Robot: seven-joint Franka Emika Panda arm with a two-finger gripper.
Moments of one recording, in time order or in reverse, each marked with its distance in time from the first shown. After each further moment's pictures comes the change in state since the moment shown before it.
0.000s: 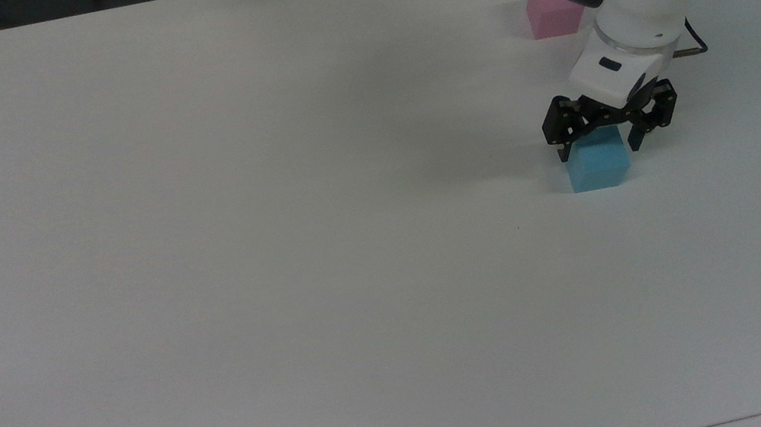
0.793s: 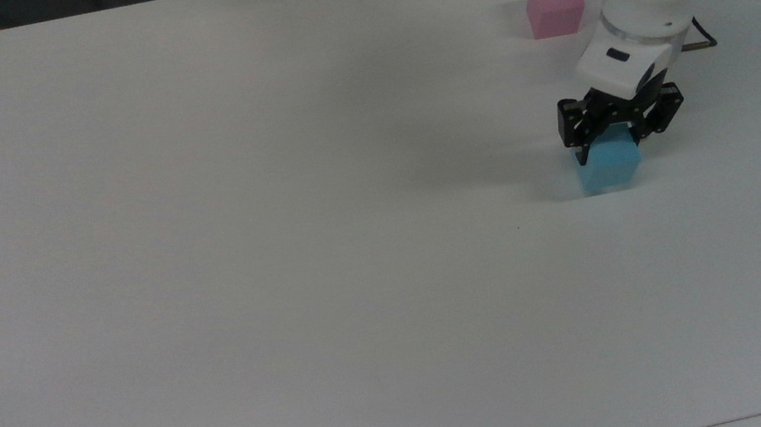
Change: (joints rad) arm -0.001 -0.020 -0.002 0.034 -0.029 -0.009 0.008
